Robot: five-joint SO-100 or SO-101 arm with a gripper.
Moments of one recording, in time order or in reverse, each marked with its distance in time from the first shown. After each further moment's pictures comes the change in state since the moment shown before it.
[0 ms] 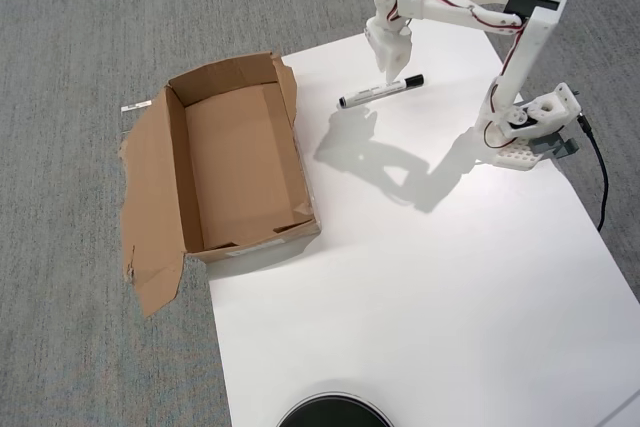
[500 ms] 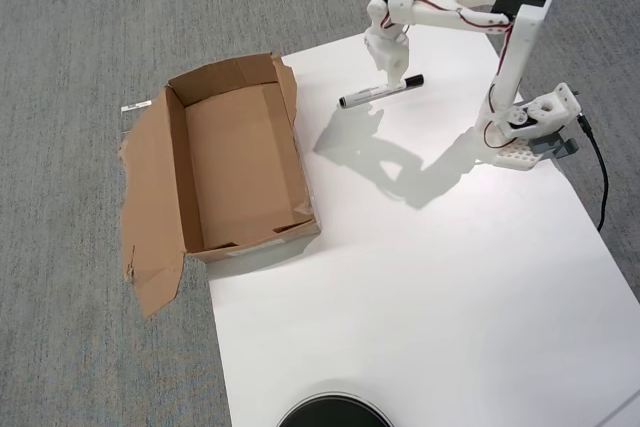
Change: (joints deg) arm 0.1 -6.2 0.0 -0.4 0.0
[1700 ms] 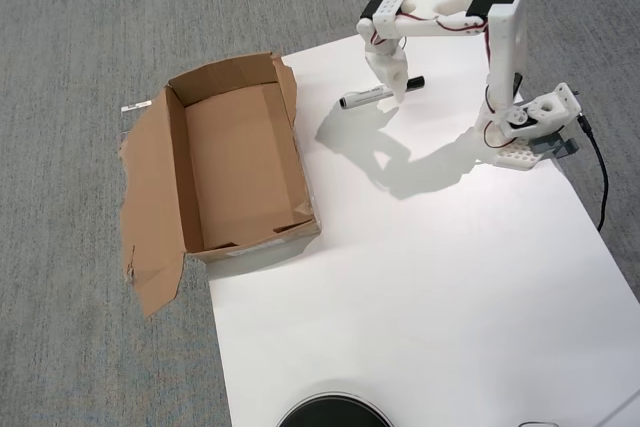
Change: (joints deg) arm 0.4 -13.8 -0.7 -0.1 0.1
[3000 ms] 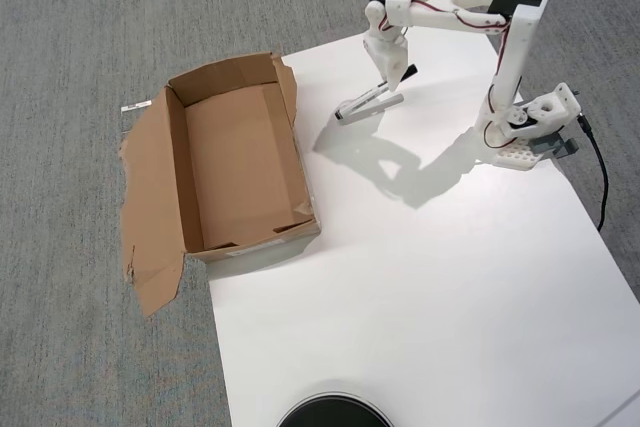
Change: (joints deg) arm -0.5 12.9 0.5 -0.2 -0.4
